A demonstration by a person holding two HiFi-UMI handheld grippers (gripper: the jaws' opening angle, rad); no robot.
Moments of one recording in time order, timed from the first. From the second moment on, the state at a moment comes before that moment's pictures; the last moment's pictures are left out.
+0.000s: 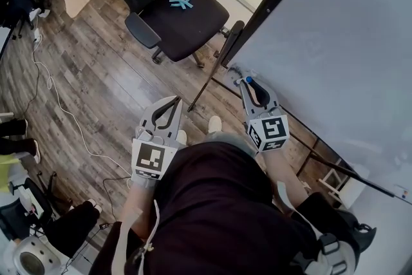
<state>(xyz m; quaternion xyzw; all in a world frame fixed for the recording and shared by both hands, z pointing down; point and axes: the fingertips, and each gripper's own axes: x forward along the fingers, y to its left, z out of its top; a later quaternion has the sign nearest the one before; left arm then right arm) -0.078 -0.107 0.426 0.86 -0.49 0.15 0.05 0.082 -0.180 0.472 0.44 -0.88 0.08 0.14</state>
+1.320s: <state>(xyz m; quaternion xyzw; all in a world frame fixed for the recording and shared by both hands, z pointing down) -0.013 -0.124 0.387 0.93 -0.37 0.09 0.02 0.137 -0.138 0.350 0.55 -0.83 0.03 0.08</state>
